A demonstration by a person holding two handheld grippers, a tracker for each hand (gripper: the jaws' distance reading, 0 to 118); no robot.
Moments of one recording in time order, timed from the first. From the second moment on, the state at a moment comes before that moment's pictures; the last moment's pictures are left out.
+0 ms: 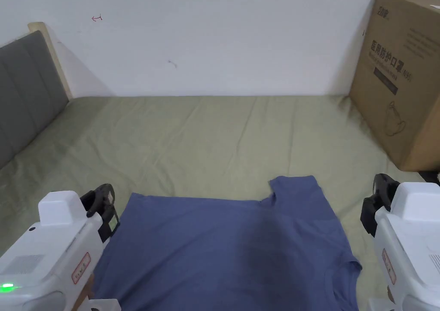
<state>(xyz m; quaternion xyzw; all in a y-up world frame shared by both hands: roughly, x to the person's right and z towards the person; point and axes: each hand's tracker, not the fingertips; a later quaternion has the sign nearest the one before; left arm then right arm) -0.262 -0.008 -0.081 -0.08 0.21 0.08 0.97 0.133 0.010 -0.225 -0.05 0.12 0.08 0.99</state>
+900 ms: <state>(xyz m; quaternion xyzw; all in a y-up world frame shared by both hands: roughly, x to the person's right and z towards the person) -0.459 -0.150 -0.395 -0.45 0.20 0.15 0.85 0.102 -0.061 -0.364 -0.17 0.12 0.10 0.97</state>
